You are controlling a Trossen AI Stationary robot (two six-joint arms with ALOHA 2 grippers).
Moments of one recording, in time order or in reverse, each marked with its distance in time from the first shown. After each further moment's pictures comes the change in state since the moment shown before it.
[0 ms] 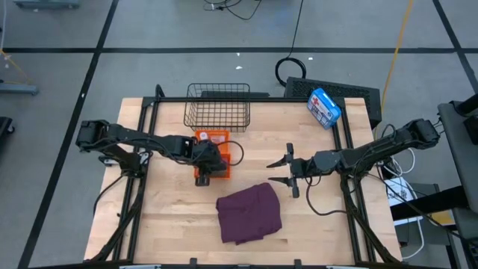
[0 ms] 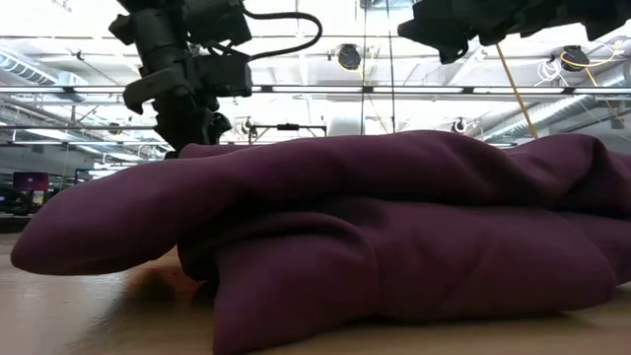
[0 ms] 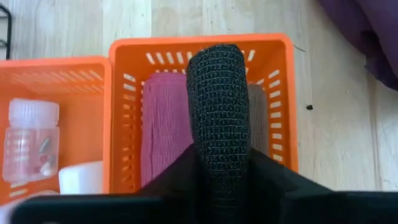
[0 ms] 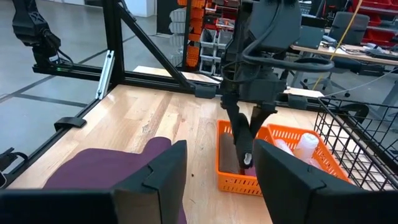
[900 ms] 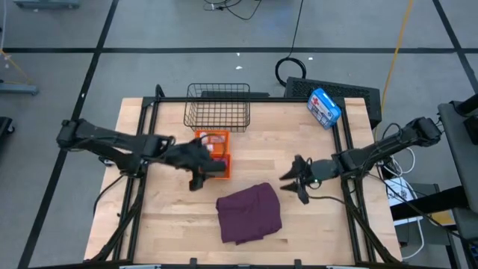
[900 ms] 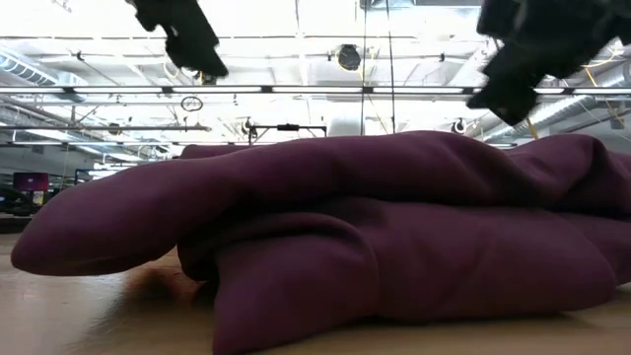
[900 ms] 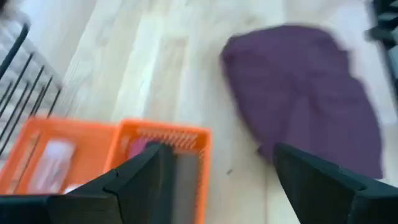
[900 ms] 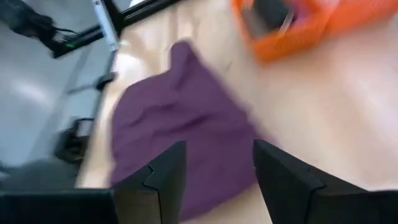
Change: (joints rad) left arm -0.147 -0.251 0.107 -0.057 -0.083 -0.280; right arm 0.067 -0.090 -0.012 -0.435 -0.046 0.587
